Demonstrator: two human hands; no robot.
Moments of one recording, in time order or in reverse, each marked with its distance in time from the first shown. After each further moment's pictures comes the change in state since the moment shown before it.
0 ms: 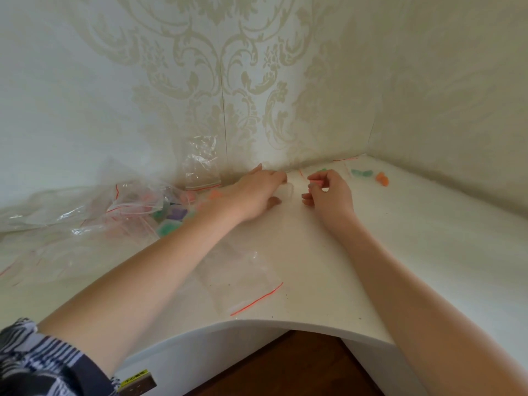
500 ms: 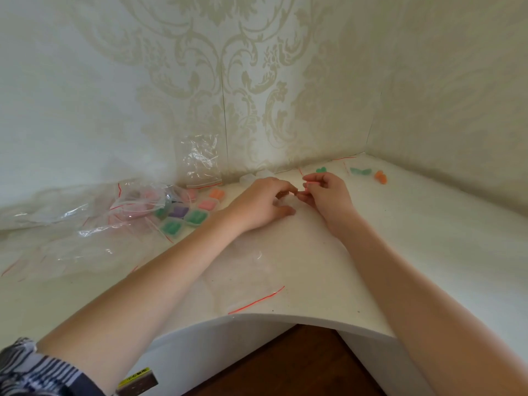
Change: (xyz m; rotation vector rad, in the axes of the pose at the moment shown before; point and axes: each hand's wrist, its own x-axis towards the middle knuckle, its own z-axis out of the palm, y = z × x) left_hand -0.015 0.017 0.010 -0.315 0.028 -0.039; right_hand -0.002 -0.005 0.002 0.201 -0.068 0.169
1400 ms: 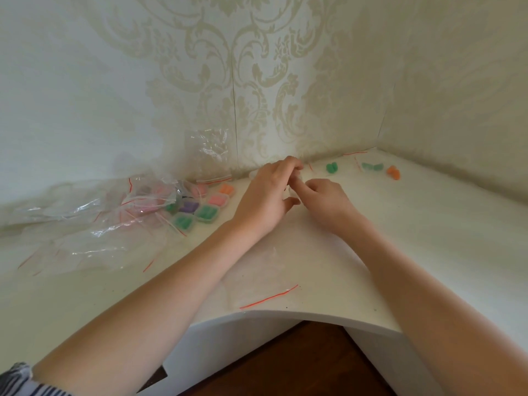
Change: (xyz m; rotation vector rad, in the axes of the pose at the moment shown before) left_hand -0.017 0.003 0.007 0.002 0.411 0.155; right_hand -0.032 -0.016 0.014 -0.700 -0.194 -0.147
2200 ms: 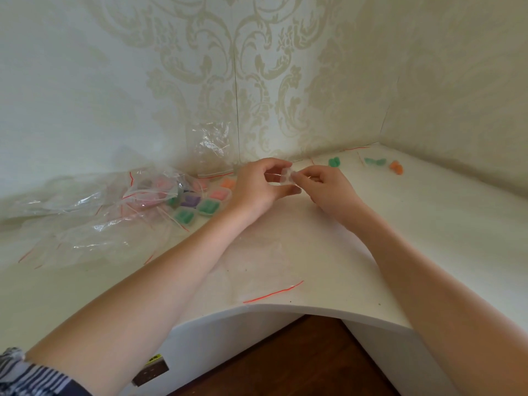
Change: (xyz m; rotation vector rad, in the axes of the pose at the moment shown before) left_hand 0.005 -0.010 -0.008 -0.481 0.017 -0.473; right_hand 0.009 0.005 -0.001 0.174 0.022 -0.096
